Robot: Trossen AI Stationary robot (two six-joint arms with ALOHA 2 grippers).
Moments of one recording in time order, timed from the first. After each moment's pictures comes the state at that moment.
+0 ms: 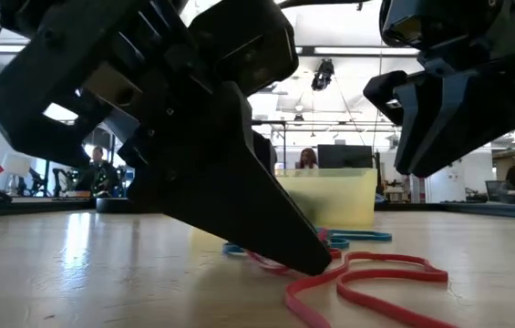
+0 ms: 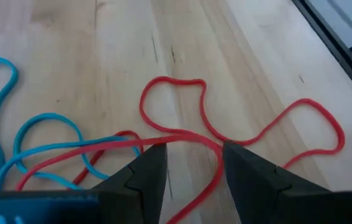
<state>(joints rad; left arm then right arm) -0.48 2.07 1.13 0.32 -0.11 -0.28 0.50 1.63 0.86 -0.23 0.25 0.13</state>
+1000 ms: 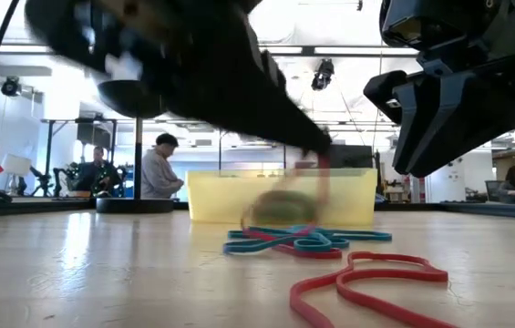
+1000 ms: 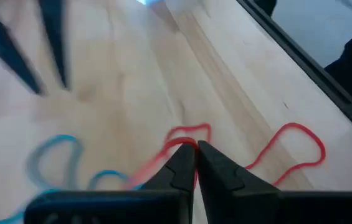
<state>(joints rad) -0.45 1.94 1.12 0.27 -0.14 -0.06 0.50 1.62 0.86 -0.24 0.26 0.13</state>
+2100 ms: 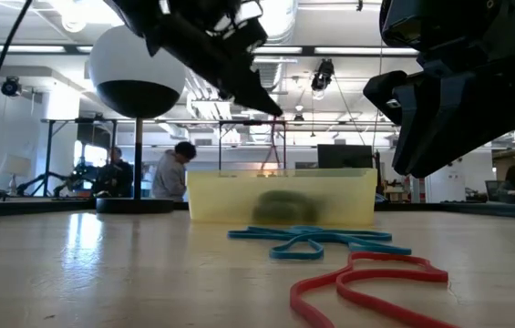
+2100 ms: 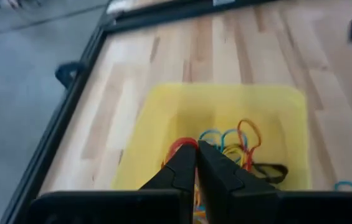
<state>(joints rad) 0.13 1.60 1.08 0.02 -0.11 0.24 0.50 1.62 0.86 -0.23 0.26 0.13</state>
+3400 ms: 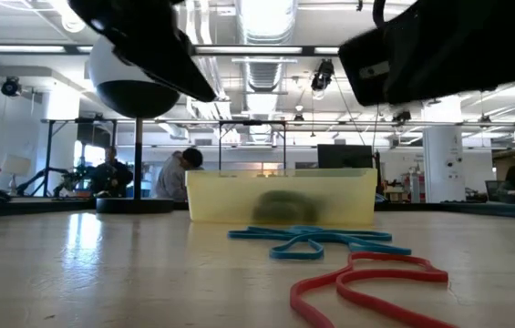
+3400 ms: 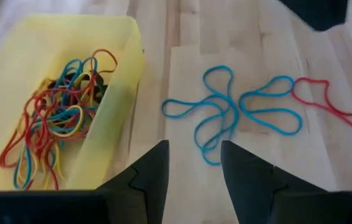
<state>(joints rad) -0.37 1.49 0.97 -0.24 -0.39 -0.21 0.50 1.64 0.78 0.24 0.00 -0.07</state>
